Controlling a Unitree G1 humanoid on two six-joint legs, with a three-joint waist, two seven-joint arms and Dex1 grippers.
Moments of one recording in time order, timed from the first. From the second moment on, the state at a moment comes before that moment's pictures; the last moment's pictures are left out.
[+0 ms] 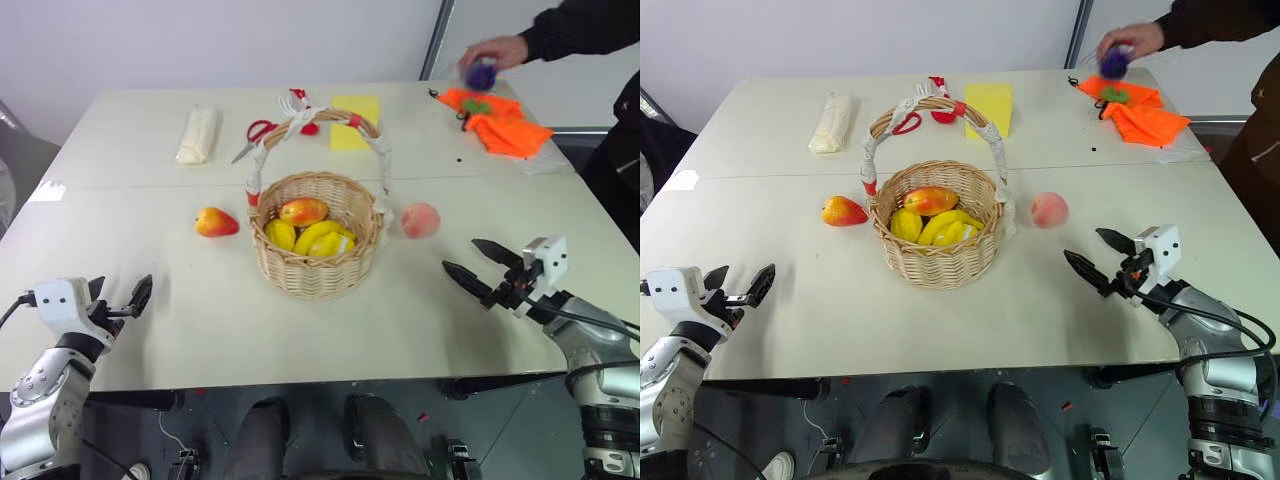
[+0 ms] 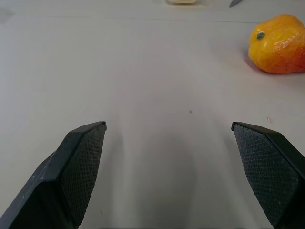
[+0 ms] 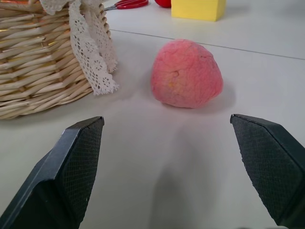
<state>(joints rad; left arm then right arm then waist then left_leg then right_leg) 0.16 0.46 0.50 -0.12 -0.48 0.28 -0.40 -0.08 -0.61 -0.31 0.08 0.49 0.17 0.89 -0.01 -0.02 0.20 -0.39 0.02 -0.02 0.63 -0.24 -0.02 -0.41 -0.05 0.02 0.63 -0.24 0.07</state>
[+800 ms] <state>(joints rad) 0.07 0.45 0.46 -0.17 -0.51 0.36 -0.36 -0.08 -0.61 -0.31 0.08 0.46 0.13 0.86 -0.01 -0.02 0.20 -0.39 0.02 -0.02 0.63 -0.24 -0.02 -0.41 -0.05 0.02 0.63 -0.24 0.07</state>
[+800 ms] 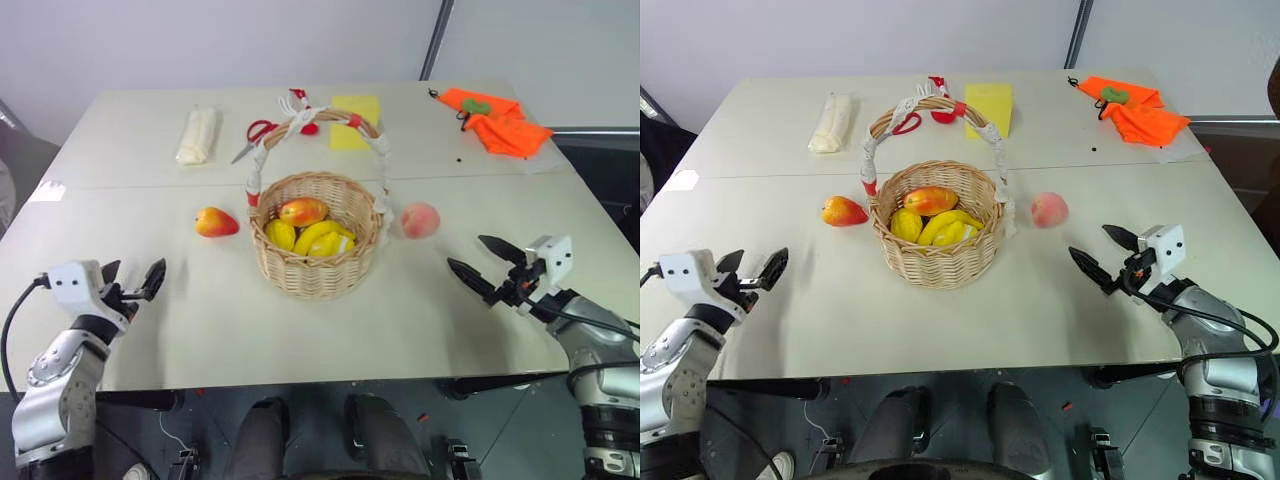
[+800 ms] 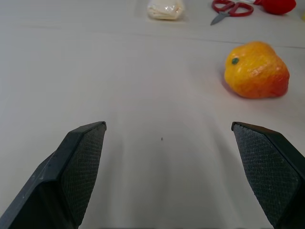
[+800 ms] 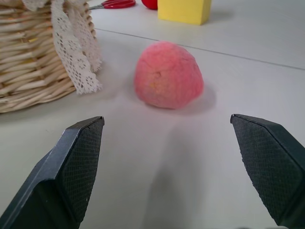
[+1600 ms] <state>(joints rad) -0.47 0.62 0.12 0.10 -0.35 0.62 -0.45 -0.14 -0.81 -0.32 -0.44 0.74 0.52 0.92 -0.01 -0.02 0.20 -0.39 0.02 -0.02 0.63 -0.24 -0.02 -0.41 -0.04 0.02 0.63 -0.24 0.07</state>
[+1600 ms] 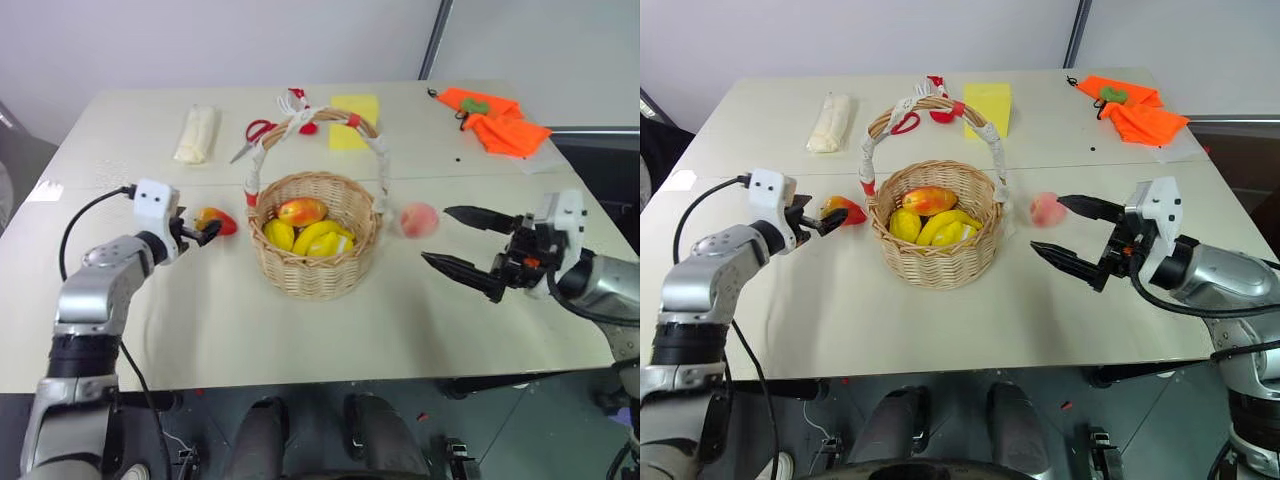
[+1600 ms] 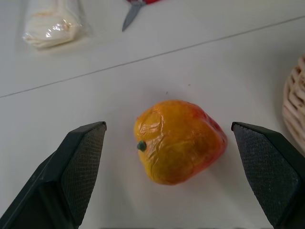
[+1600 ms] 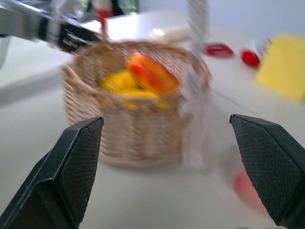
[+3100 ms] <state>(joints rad) -0.57 0.49 -0.08 -0.38 -0.60 0.78 -0.59 -0.25 -0.69 -0.20 -0.20 0.48 0.43 0.75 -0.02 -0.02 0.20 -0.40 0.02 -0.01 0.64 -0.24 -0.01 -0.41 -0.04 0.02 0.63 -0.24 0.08</state>
